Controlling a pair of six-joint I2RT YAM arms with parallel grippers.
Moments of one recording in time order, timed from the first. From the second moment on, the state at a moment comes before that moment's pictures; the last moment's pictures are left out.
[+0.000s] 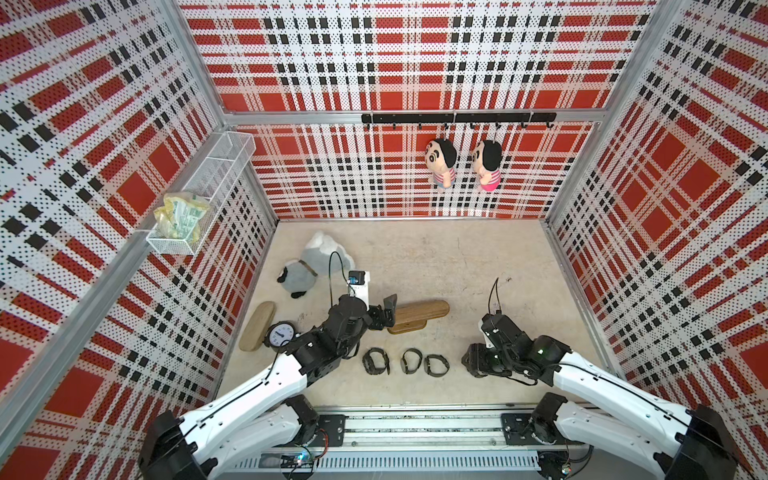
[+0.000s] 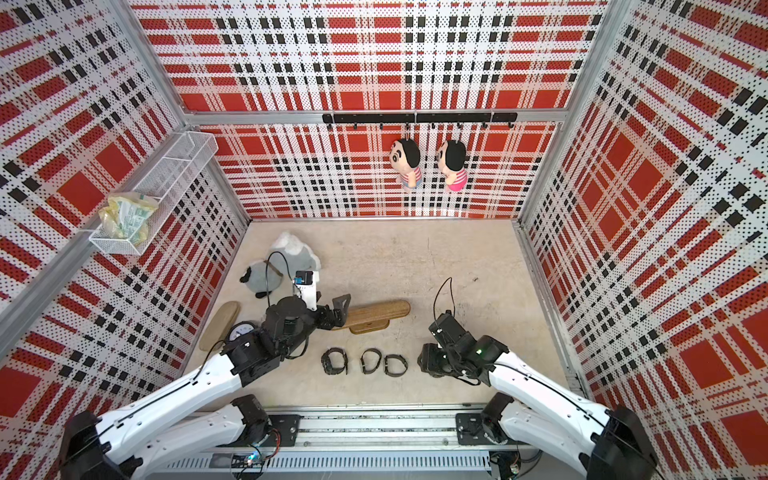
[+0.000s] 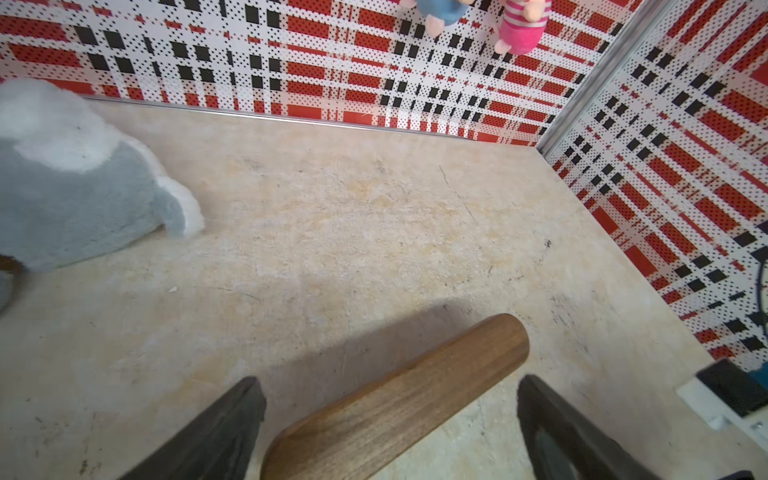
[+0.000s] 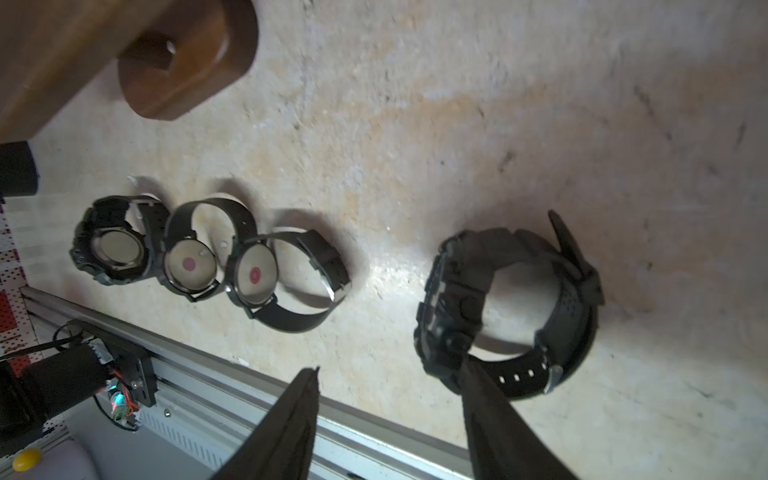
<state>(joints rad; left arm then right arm) -0.80 0.93 0.64 -0.13 -0.34 -0.47 0.74 0.93 0.55 -0.72 -0.12 0.86</state>
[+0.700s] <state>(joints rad) -0.89 1.00 0.64 -0.15 -0.36 -0.50 0.75 1.05 0.55 -0.71 -0.01 0.95</state>
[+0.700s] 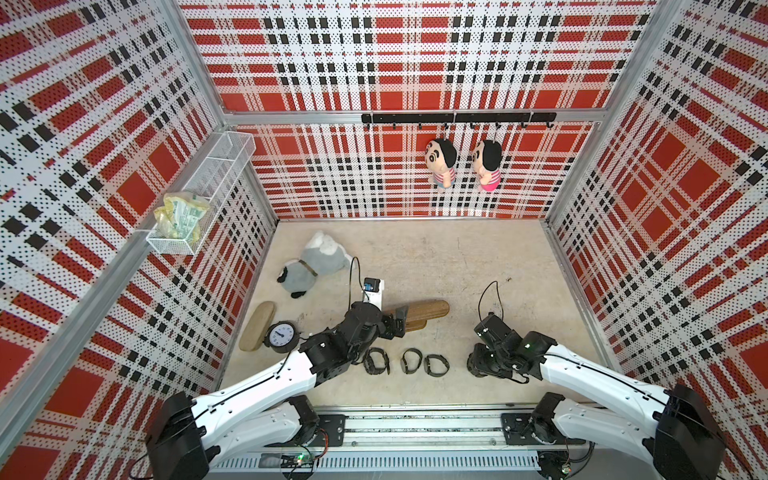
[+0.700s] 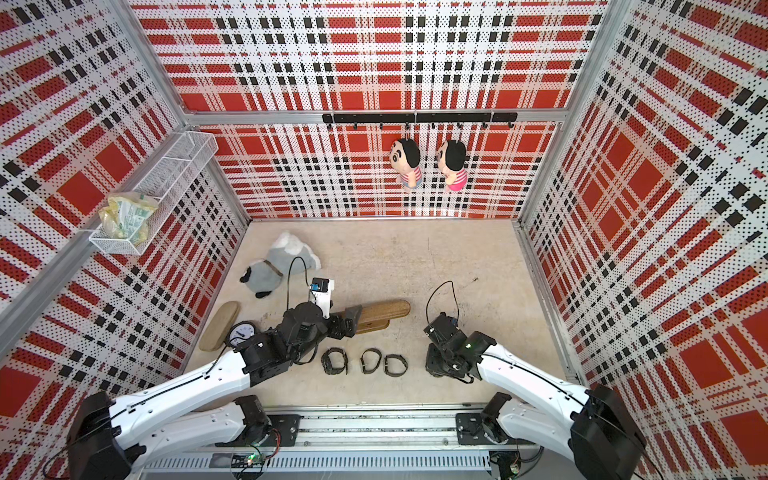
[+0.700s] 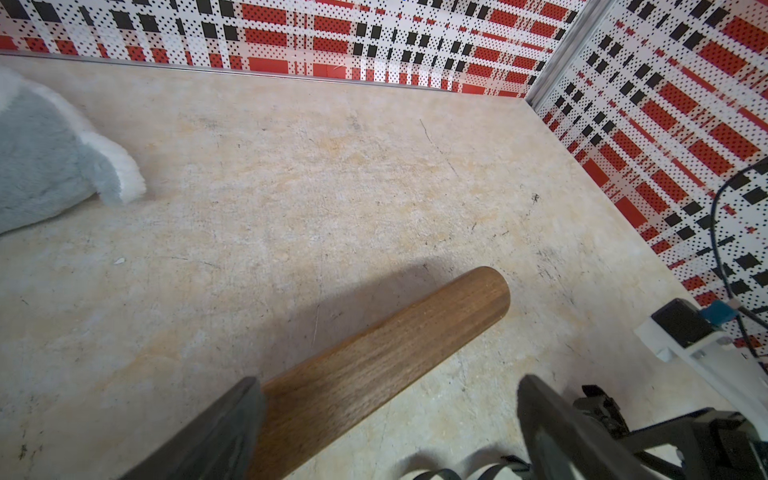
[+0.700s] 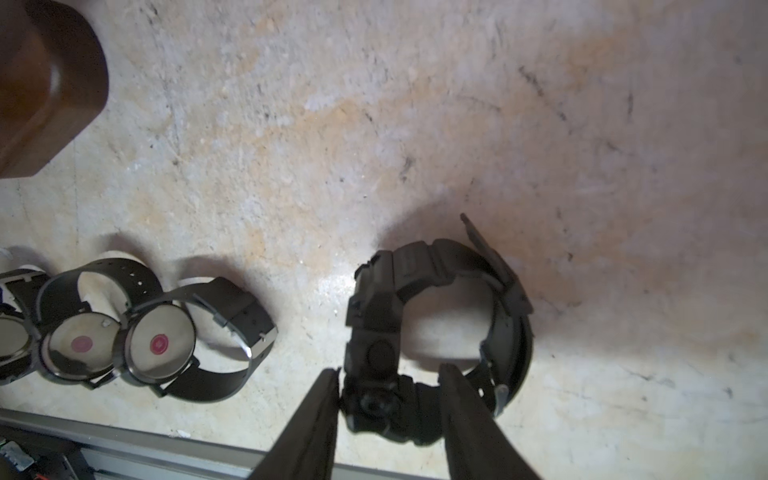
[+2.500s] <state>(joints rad) -0.76 0.93 0.26 0.59 0.16 -0.93 0.73 0.95 0.87 -0.34 -0.38 0.56</state>
